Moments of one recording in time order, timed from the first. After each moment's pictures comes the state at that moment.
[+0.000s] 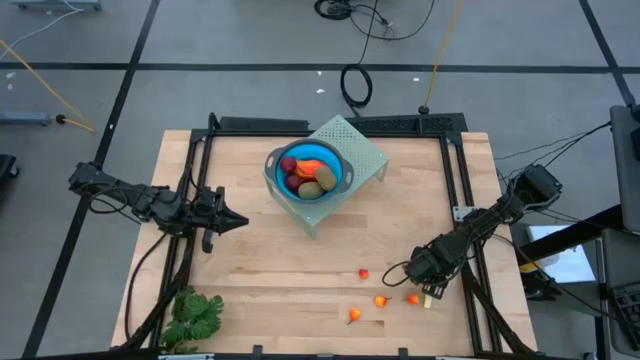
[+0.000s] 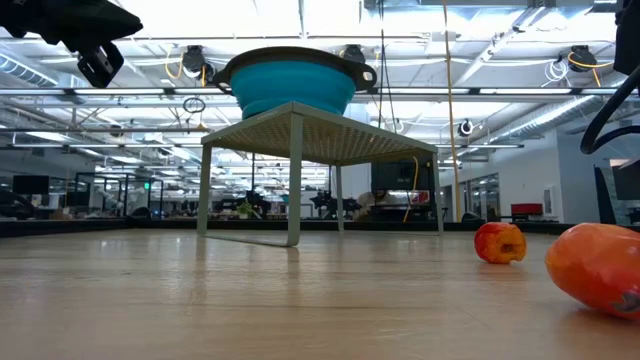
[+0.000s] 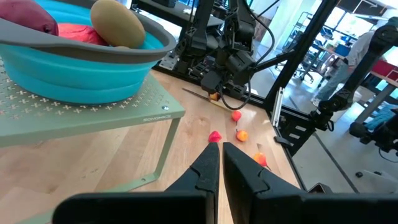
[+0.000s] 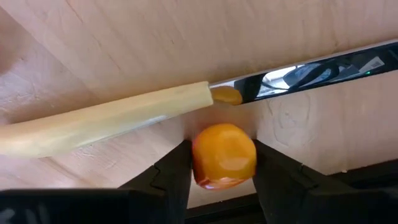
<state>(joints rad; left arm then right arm) -0.37 0.40 0.38 -0.15 -0.30 -0.43 0.60 1.46 0.62 -0.85 -0.34 1.06</state>
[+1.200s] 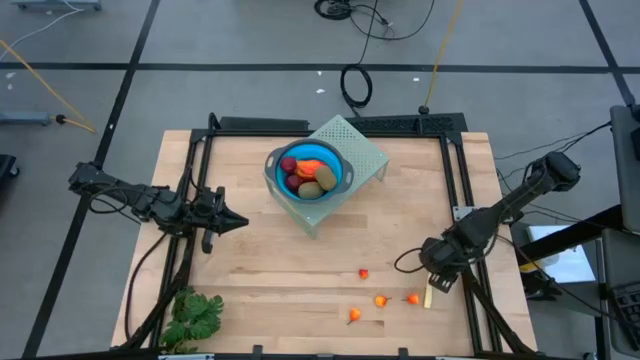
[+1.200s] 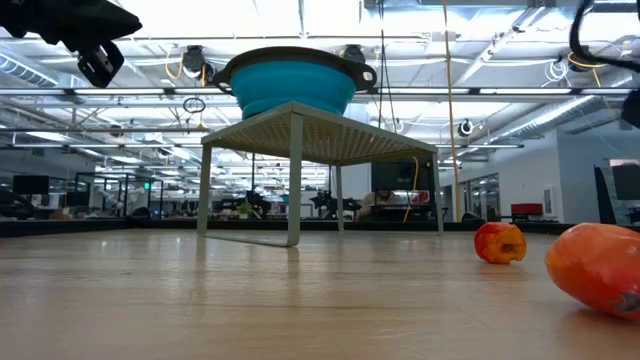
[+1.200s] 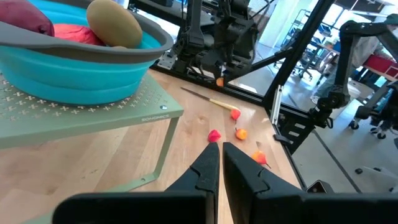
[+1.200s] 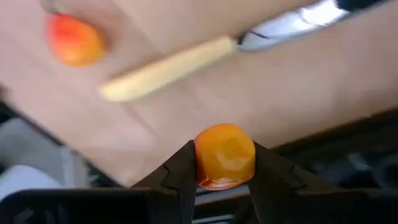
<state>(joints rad) -0.37 0.40 0.38 -0.15 -0.29 -0.41 0.60 1.09 0.61 -0.95 -0.42 1.28</state>
